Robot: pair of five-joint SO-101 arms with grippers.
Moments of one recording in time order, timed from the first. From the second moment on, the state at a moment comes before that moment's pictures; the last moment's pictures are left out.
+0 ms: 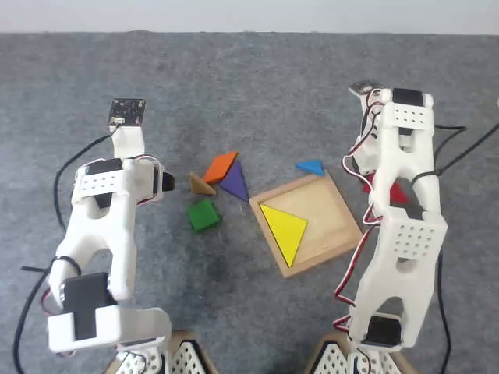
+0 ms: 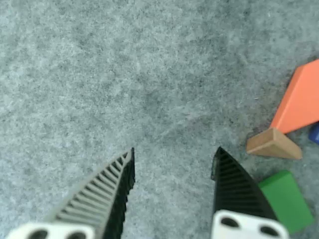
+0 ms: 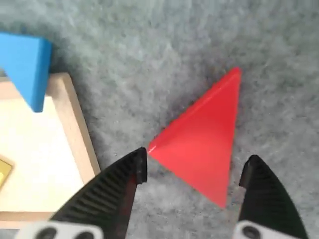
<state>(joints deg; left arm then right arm) -16.9 -2.8 37.7 48.4 -5.8 3.6 42.9 -33.5 92.6 24.7</state>
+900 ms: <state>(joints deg) -16.9 -2.8 37.7 48.4 -5.8 3.1 49.0 -33.5 91.6 26.9</state>
